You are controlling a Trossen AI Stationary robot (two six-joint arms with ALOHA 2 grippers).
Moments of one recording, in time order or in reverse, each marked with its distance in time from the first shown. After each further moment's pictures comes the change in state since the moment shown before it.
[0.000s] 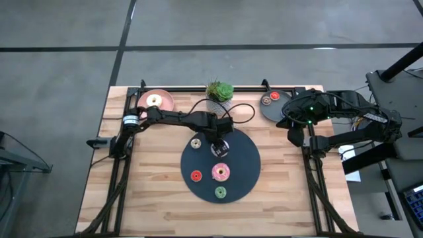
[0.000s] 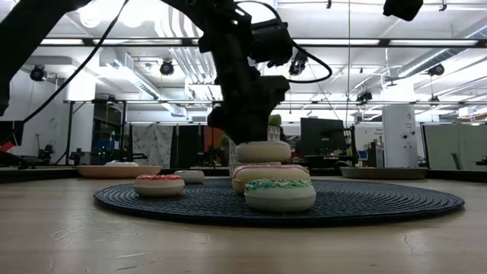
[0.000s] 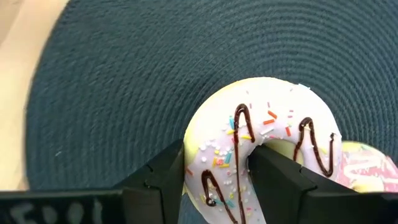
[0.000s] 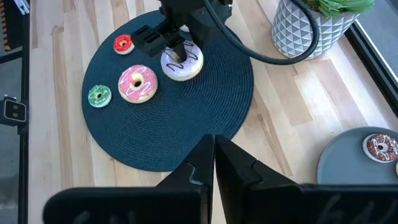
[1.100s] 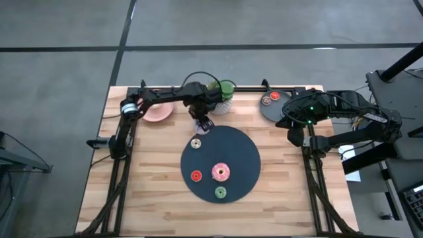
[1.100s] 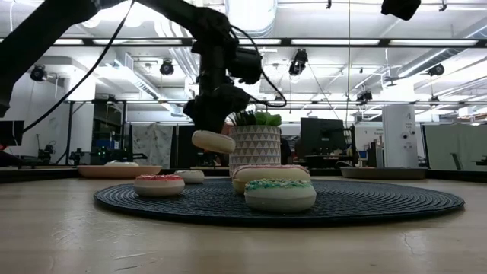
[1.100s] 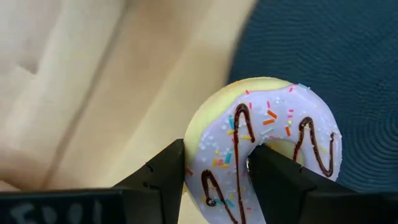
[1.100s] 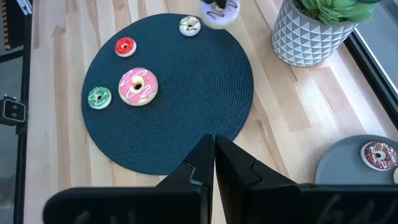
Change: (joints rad) left arm 0.278 -0.003 0.127 -0.422 -0.002 0.208; right arm 0.000 0.000 0.000 0.016 0.001 -0.023
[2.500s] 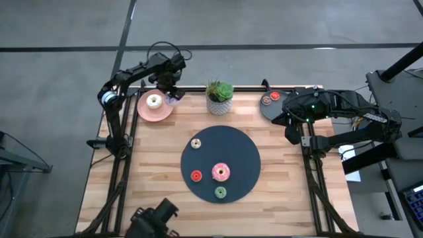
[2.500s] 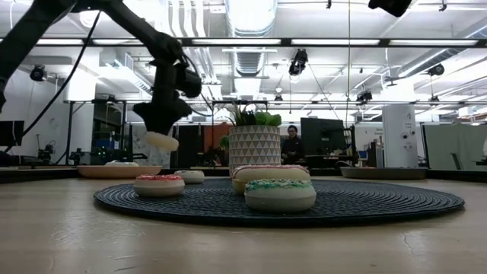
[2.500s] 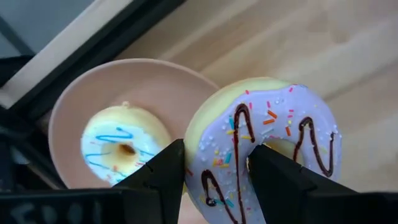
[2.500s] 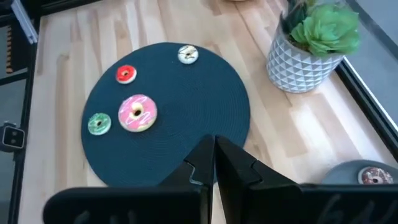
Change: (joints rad) left arm 0.495 -0.160 -0.166 -0.029 -0.133 0.105; right arm 0.000 0.003 0.000 0.097 0.029 0.001
